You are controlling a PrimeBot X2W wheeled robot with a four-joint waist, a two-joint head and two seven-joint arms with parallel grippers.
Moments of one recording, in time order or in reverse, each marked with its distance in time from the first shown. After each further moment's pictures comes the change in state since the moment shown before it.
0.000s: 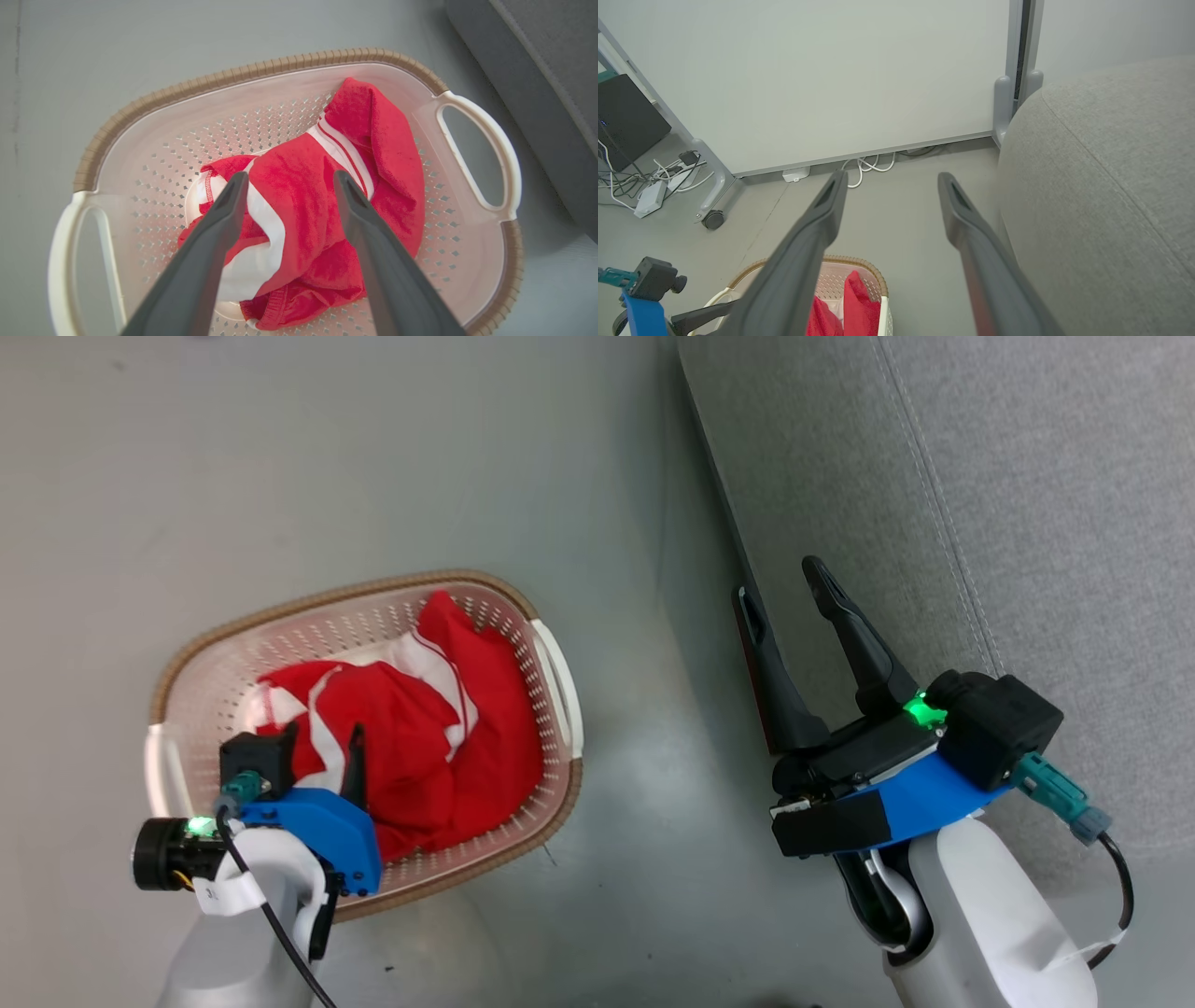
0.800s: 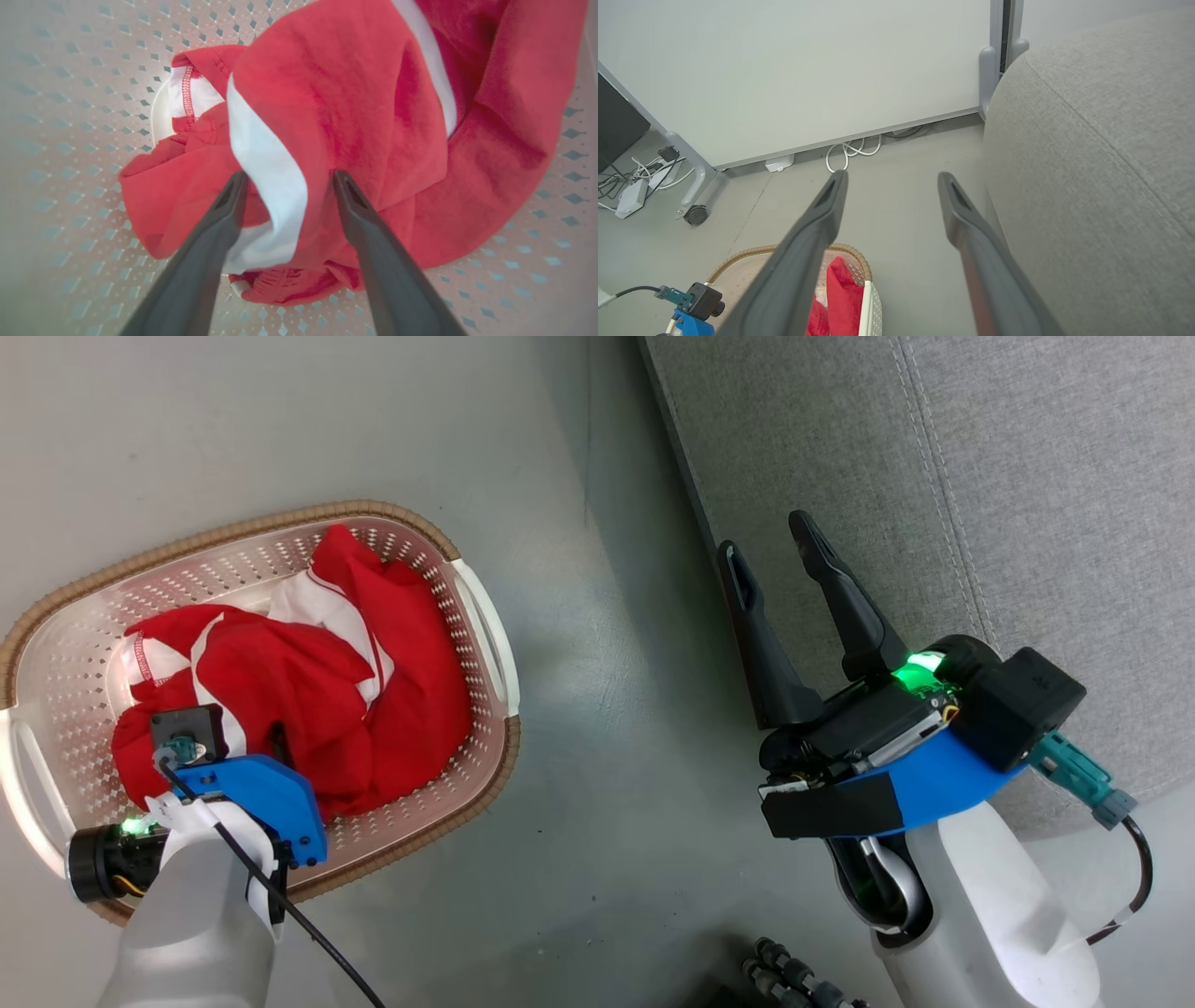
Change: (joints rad) left arm -0.147 0.036 0.047 0.218 -0.063 0.110 0.082; right arm -0.048 0.000 0.039 -0.065 0.076 0.000 -0.003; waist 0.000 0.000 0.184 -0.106
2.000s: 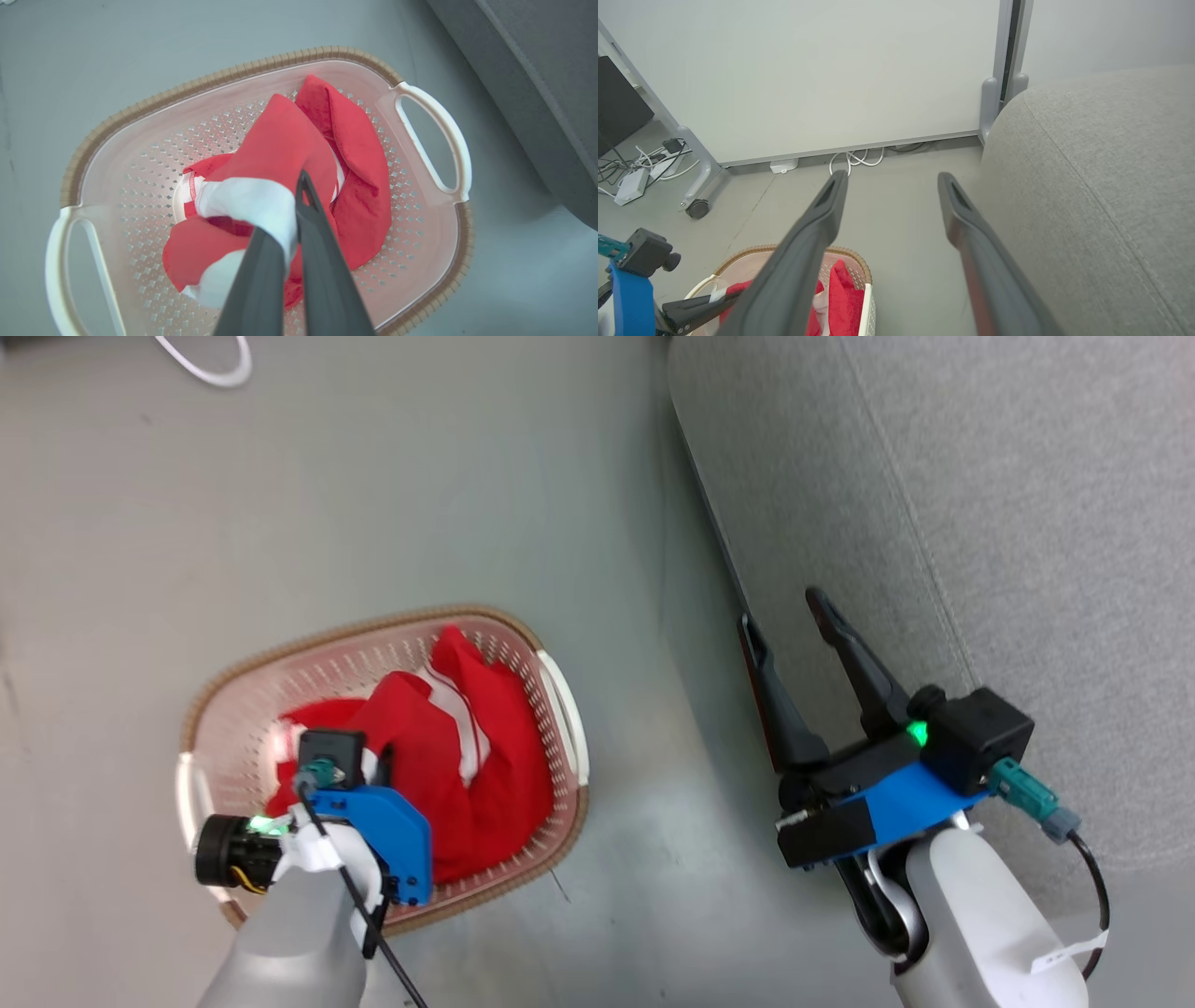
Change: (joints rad) left arm 0.003 -0.103 -0.160 0.062 0.029 -0.092 -0.063; right arm 0.043 0.001 -0.056 0.155 -0.122 0.000 0.000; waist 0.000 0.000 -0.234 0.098
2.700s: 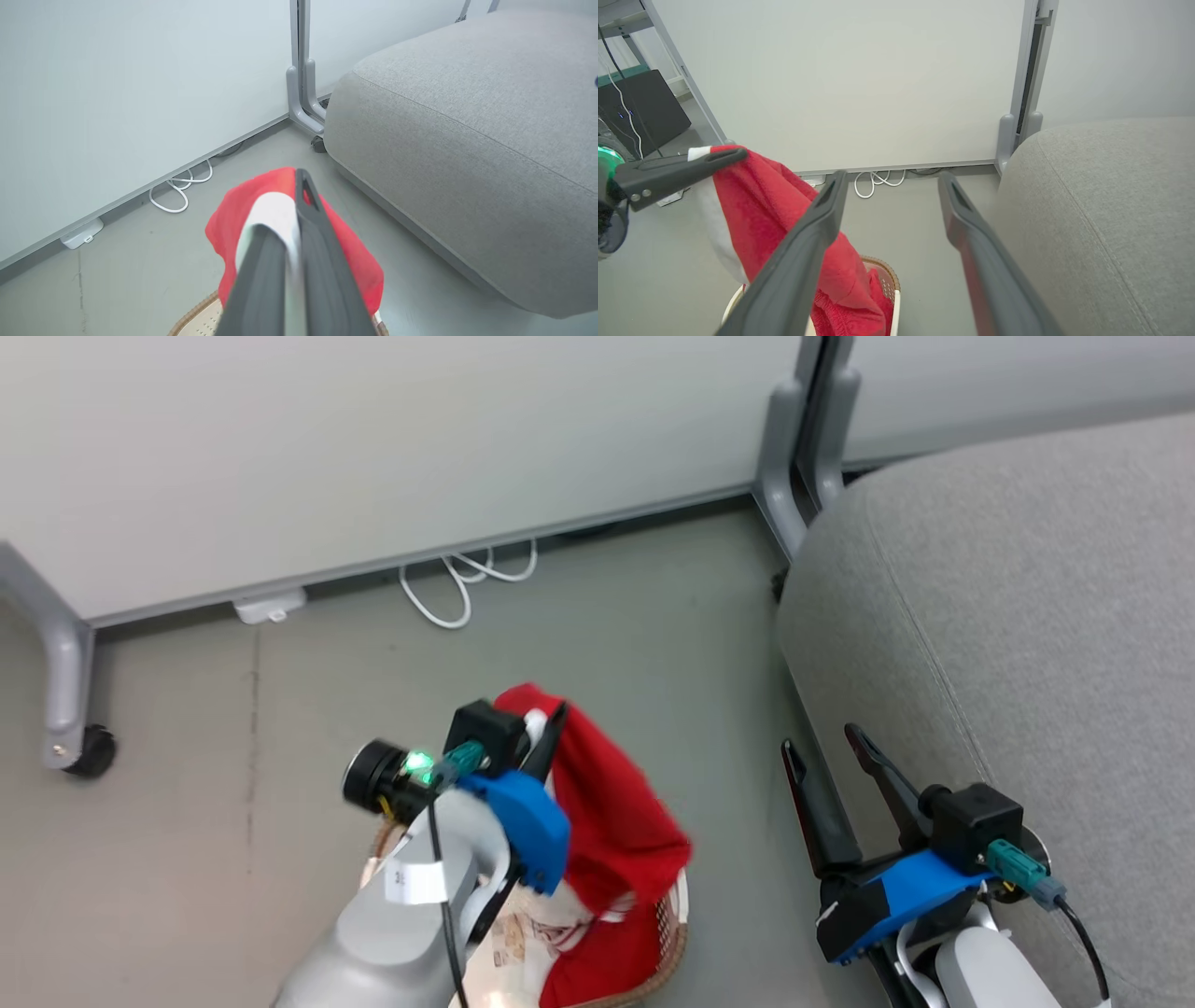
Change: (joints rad) left arm 0.058 -0.015 -0.417 -0.356 -0.215 -0.036 0.017; right arm 0.167 0.000 -0.098 0.107 -0.078 0.000 0.063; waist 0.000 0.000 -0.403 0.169
